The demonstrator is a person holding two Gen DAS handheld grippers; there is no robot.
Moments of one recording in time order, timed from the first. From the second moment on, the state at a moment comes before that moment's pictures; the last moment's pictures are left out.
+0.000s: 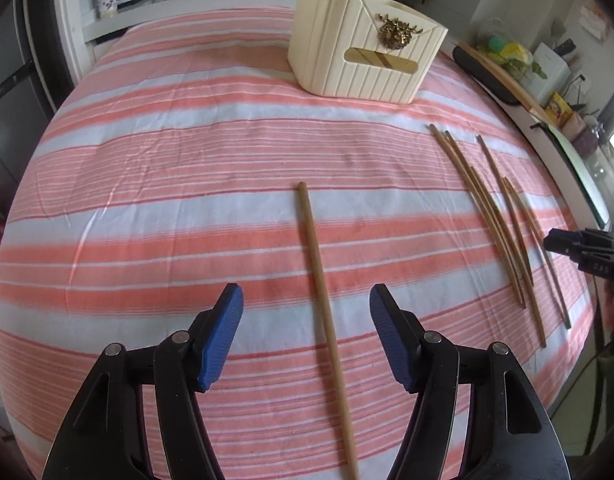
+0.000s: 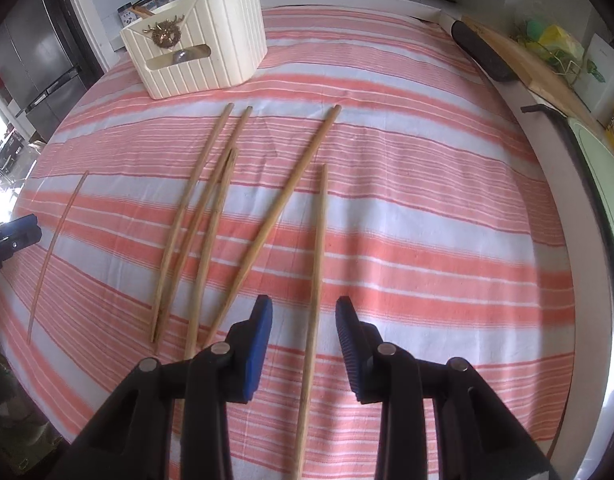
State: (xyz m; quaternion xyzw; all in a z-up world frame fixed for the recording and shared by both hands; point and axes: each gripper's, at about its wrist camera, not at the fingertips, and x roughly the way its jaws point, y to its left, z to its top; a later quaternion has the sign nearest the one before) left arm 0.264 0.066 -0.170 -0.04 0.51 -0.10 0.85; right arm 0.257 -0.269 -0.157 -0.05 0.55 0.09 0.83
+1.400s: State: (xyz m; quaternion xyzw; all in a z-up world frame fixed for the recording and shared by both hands) left arm 0.216 0.070 -0.018 -0.07 0.29 -0.11 0.95; right arm 0.198 -0.287 0.010 0.03 0.26 0.12 0.96
